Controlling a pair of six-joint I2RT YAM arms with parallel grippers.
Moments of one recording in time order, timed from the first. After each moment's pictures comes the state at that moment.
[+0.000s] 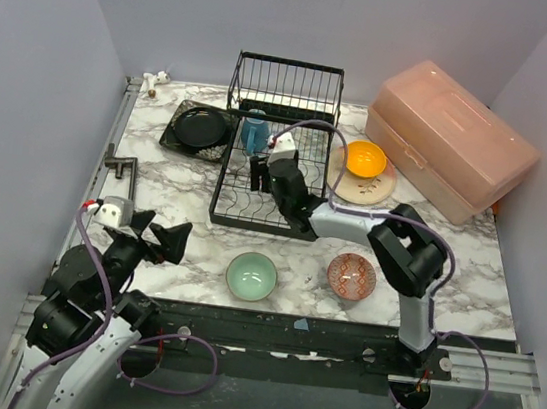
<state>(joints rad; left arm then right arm) -0.46 0.07 0.68 -0.65 -0.13 -0.30 0.86 2.07 1.29 0.51 0.46 0.16</state>
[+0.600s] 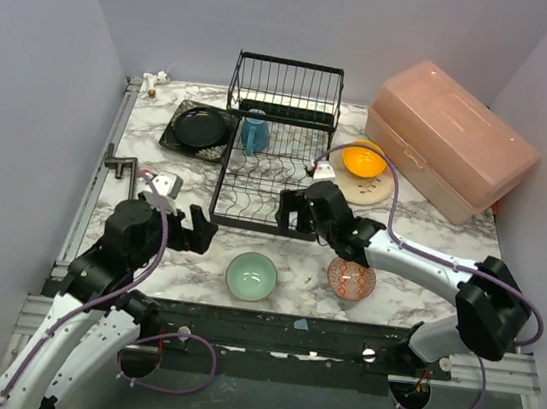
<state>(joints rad) -0.44 0.39 0.68 -0.63 0.00 -0.31 0.86 1.52 0.95 -0.02 0.29 0.41</state>
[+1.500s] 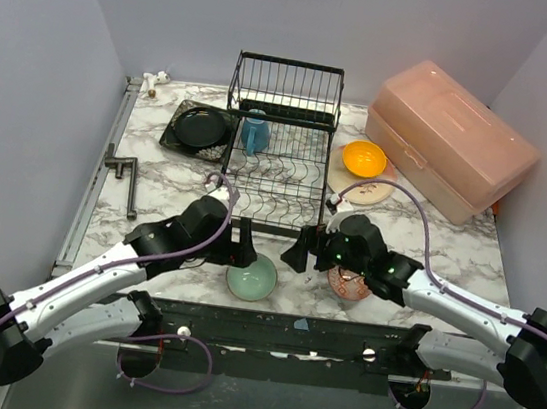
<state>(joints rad) -0.80 0.83 0.70 -0.60 0.00 -0.69 0.86 1.11 0.60 -0.02 -0.05 0.56</state>
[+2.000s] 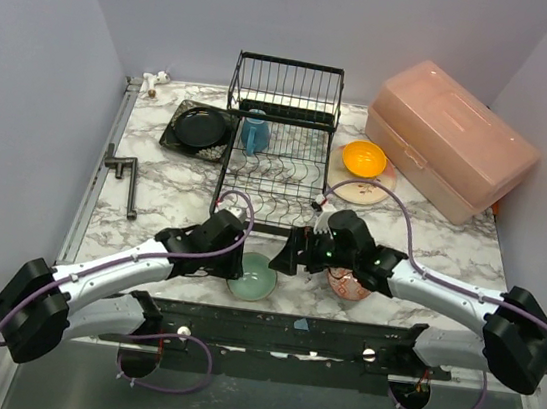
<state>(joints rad) -0.81 1.04 0.56 -0.50 -0.01 -0.69 0.86 1.24 0.62 0.03 -0.25 0.64</state>
